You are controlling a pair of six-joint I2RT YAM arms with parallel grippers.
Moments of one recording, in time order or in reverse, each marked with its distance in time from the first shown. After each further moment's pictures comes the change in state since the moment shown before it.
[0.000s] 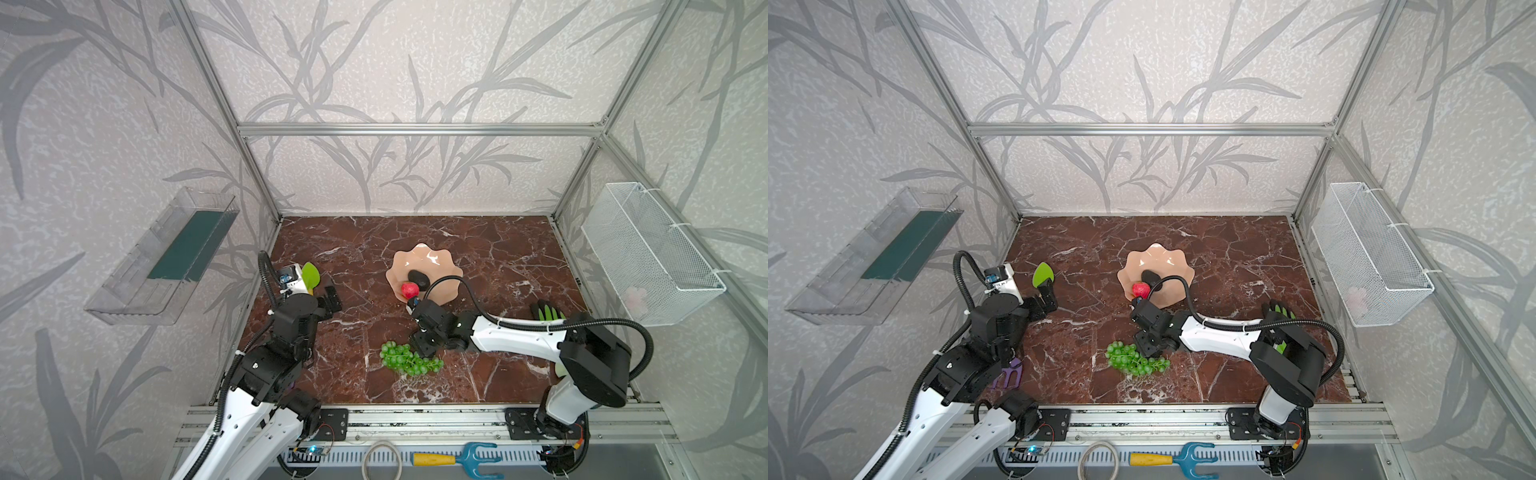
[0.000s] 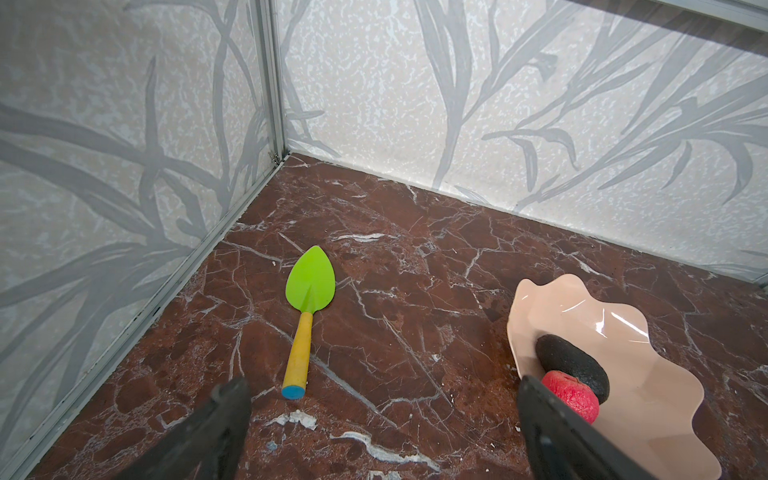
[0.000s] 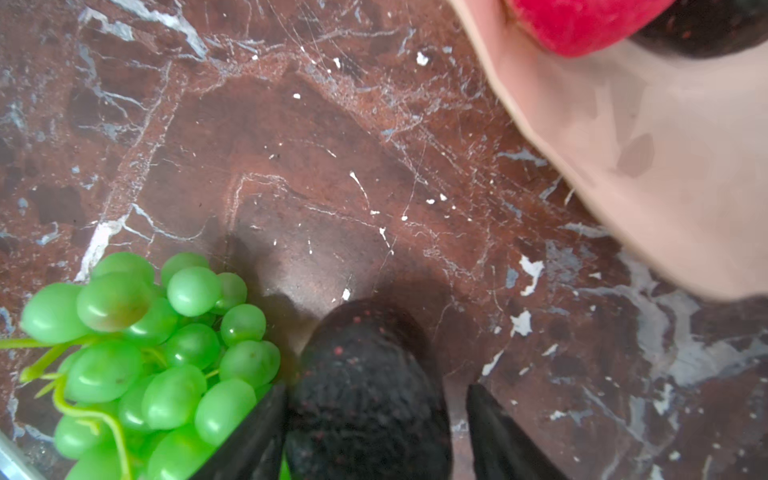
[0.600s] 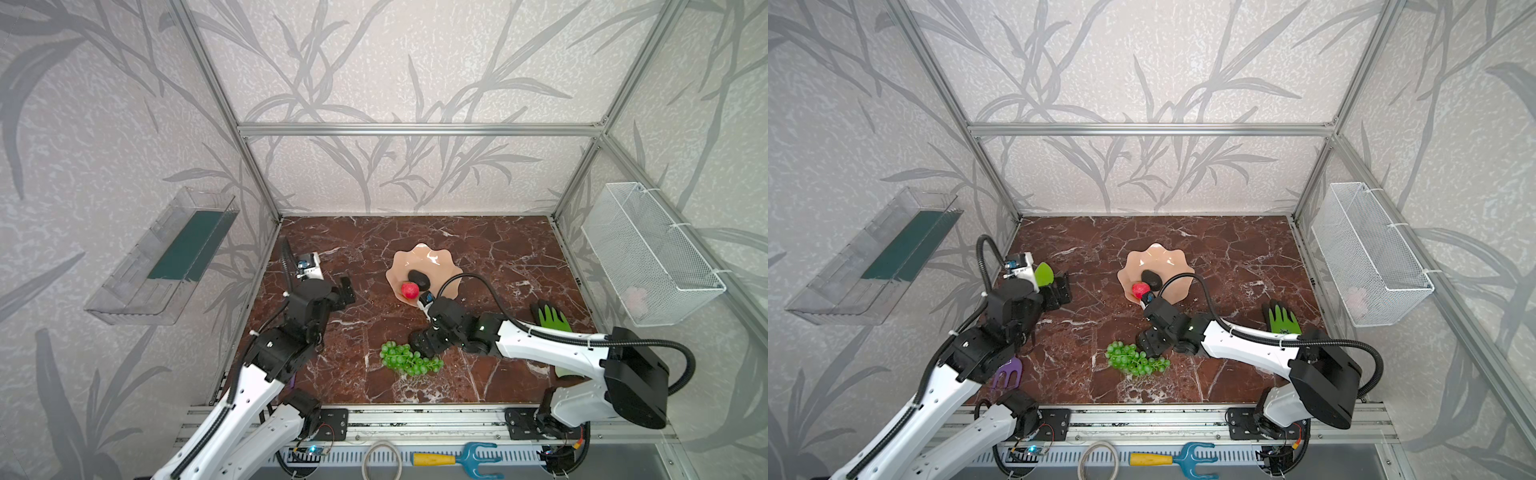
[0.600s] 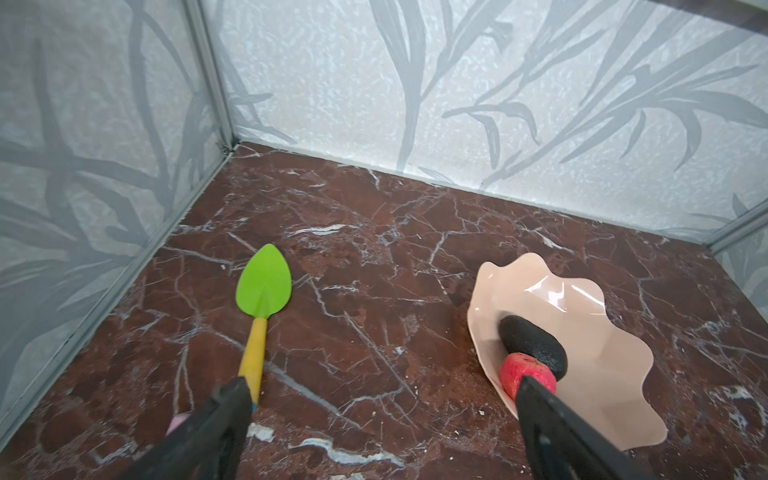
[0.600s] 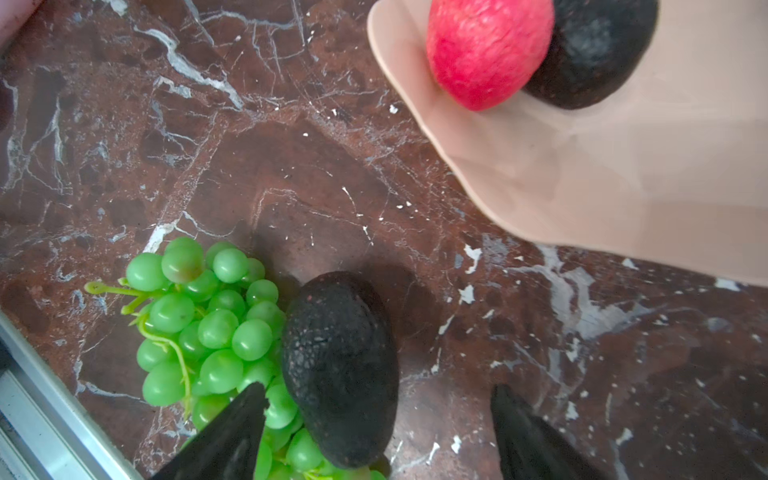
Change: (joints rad) left arm -0.027 0.069 0.027 0.055 0.059 0.003; right arm -0.011 -0.171 -0.072 -0.003 0.011 -0.025
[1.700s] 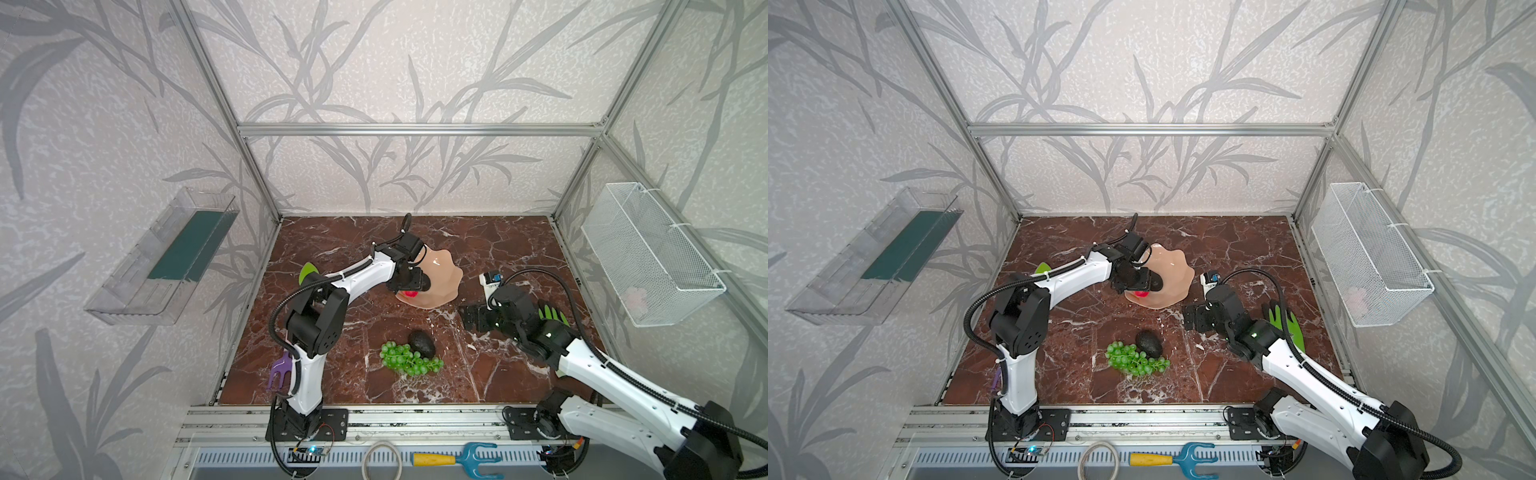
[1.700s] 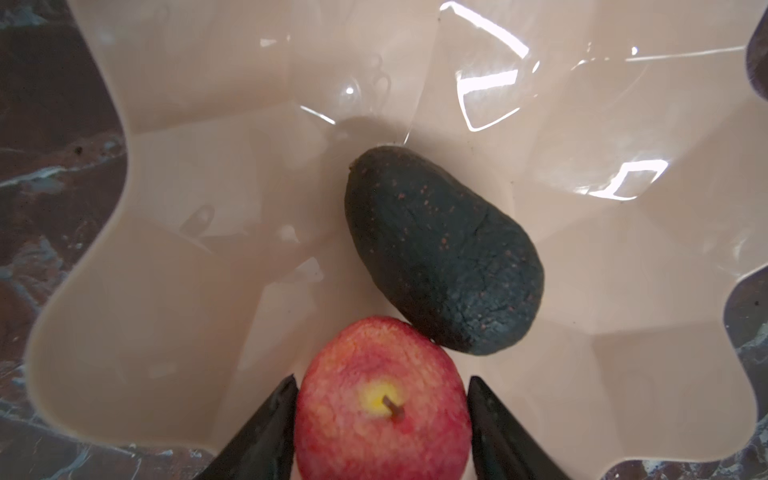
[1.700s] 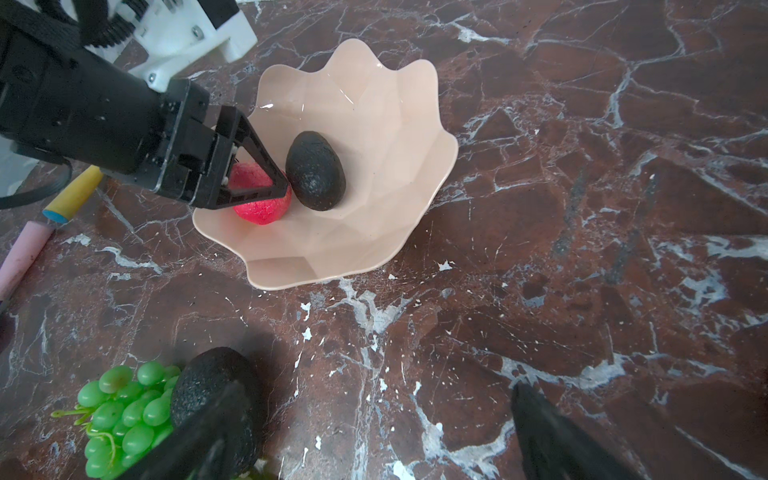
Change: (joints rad) left arm -0.113 1.326 0.751 -0.188 0.529 -0.066; right arm -0.355 -0.506 -0.226 0.004 0.033 0.024
